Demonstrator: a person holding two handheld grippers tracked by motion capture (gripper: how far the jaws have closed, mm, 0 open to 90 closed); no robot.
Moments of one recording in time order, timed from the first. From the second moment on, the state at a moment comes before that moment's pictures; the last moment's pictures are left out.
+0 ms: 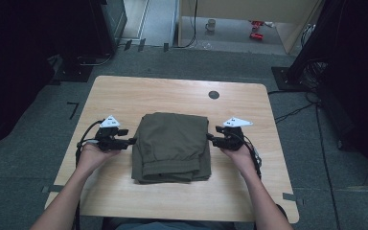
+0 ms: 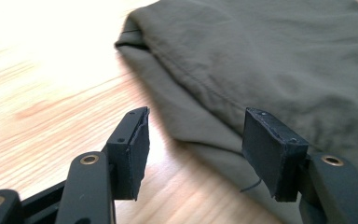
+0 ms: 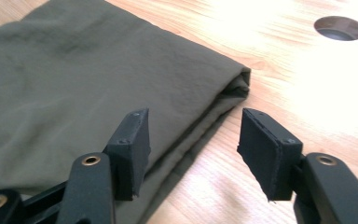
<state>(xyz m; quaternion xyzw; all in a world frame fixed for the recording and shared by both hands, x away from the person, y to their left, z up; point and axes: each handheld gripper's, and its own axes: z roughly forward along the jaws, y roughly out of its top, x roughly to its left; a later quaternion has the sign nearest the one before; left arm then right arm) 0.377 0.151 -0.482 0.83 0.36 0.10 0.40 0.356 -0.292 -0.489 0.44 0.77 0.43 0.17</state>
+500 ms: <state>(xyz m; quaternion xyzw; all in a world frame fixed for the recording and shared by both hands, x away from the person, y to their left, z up) 0.390 0.178 -0.493 0.82 0.38 0.13 0.40 0.372 -0.322 -0.500 0.47 0.75 0.42 0.18</state>
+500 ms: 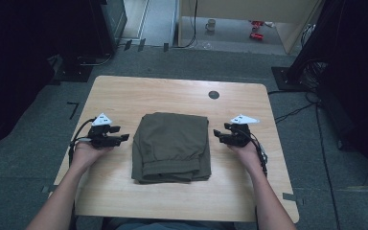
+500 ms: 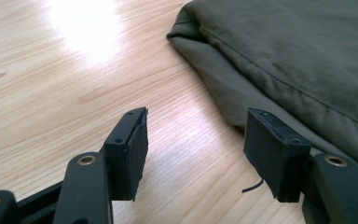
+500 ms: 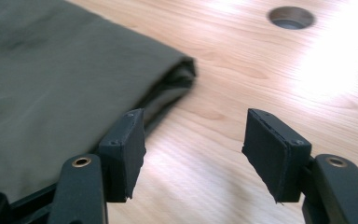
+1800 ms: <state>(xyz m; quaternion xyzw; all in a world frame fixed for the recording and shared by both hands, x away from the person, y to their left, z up) 0.396 0.212 -0.516 0.82 0.40 0.18 0.37 0.390 -0.372 -0.524 0.52 0.75 0.35 0.22</state>
